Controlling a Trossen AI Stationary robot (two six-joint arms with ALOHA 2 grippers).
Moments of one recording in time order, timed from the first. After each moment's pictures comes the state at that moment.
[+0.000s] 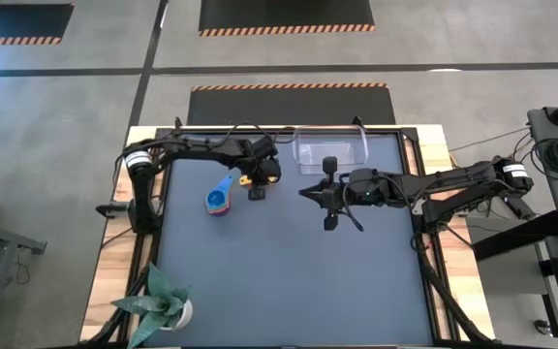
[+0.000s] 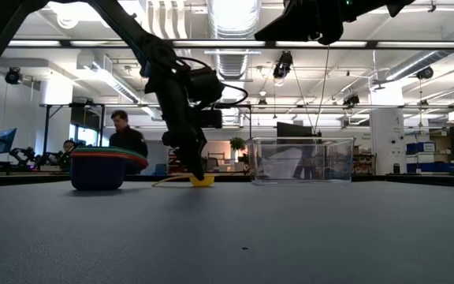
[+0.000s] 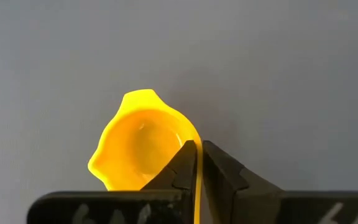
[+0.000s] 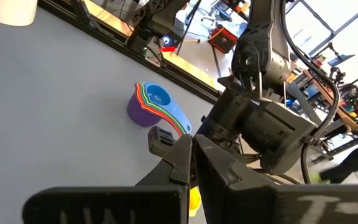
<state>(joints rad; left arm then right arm) 0.43 1.91 1.22 -0.47 0.12 0.43 0.03 1.26 0.84 0.15 0.16 -0.56</state>
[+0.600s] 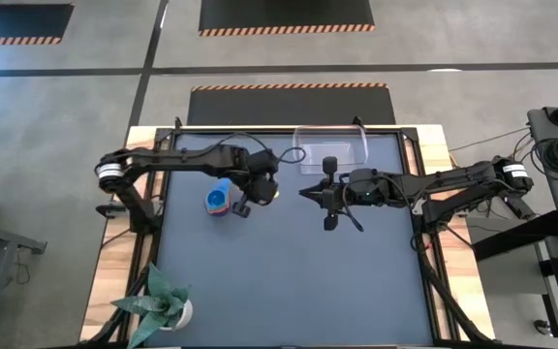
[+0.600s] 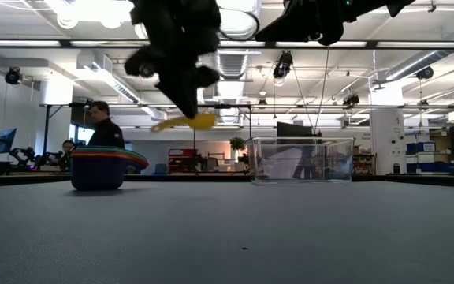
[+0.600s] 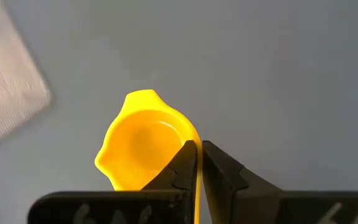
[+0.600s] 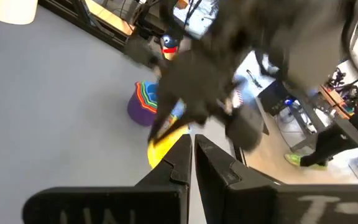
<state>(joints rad) 0.20 1.70 1.37 -0.84 0.12 0.69 0.03 1.26 0.84 0.15 0.16 -0.56</state>
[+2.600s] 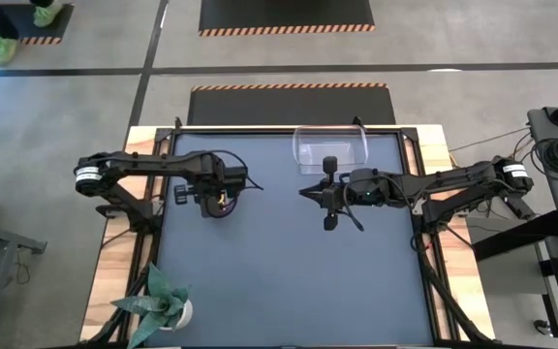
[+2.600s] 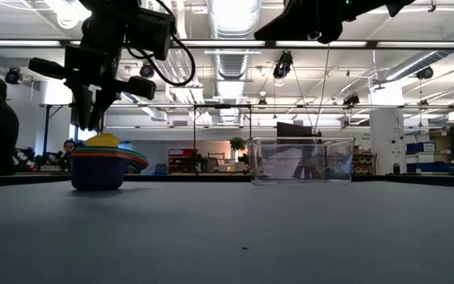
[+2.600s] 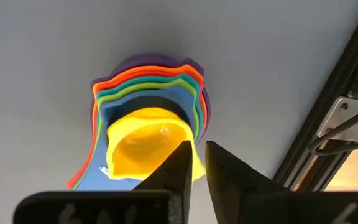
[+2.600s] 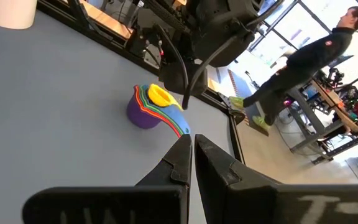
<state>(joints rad) 0.18 1.52 1.14 -1.33 -0.13 1.51 0.03 1.26 0.84 0.16 0.16 -0.56</state>
